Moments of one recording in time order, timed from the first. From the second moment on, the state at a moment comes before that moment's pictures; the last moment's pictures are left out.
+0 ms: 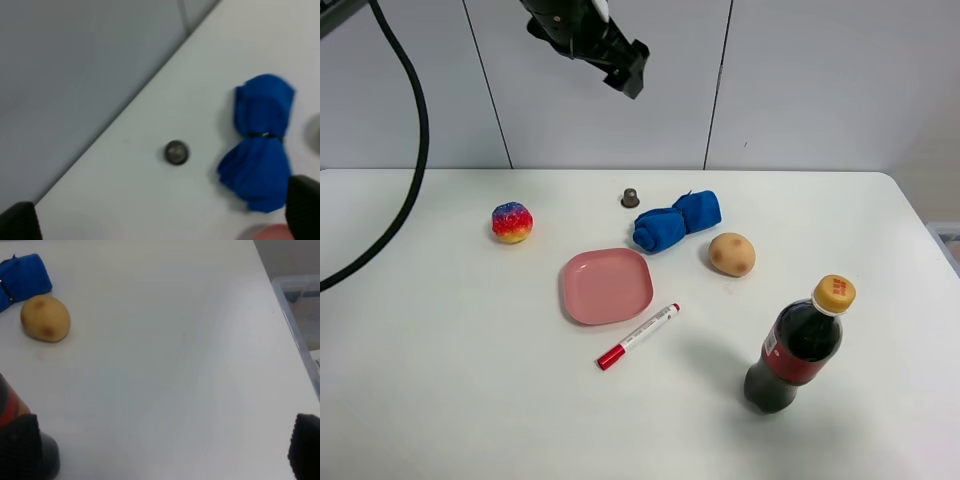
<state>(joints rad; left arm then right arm) -0.54 2.11 -2.23 0.06 1.05 0.22 0.00 0.00 -0.50 -0.02 1.07 0.03</state>
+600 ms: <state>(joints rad) -0.22 2.05 -2.21 0.12 1.20 0.21 0.00 0.00 -0.50 -0.02 1.07 0.03</state>
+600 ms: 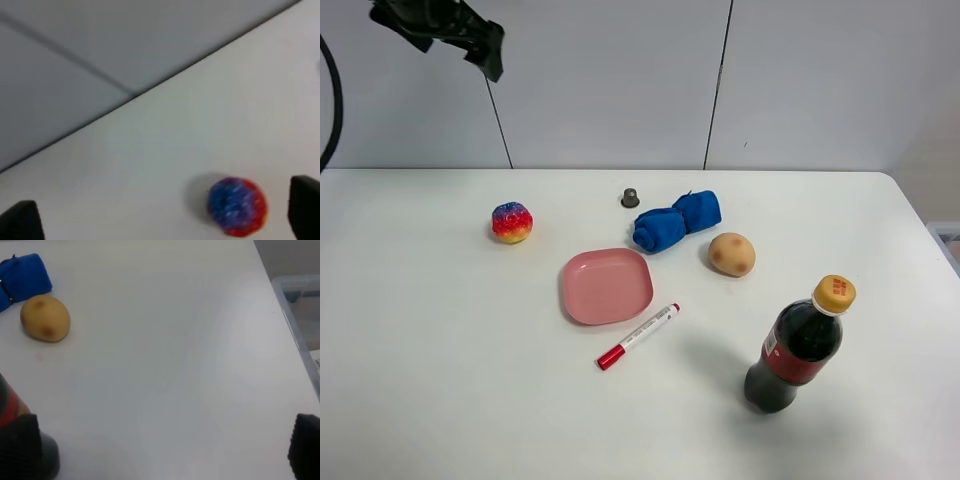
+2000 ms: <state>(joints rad) 0.19 0.54 -0.72 0.01 0.80 0.18 0.00 0.00 -0.50 -0.02 1.07 0.03</state>
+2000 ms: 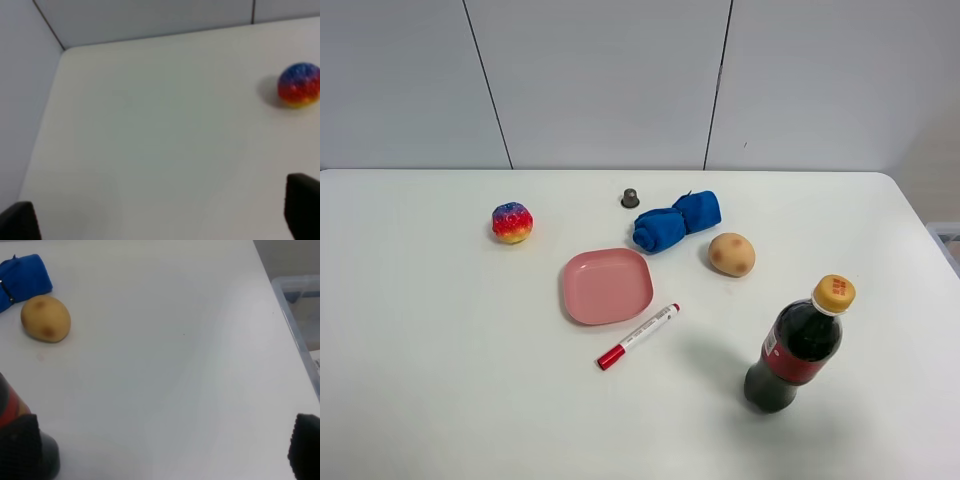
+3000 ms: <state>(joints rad) 0.15 0.02 -0.56 -0.02 1.05 0.06 0.00 0.00 -0.50 -0.02 1.07 0.03</state>
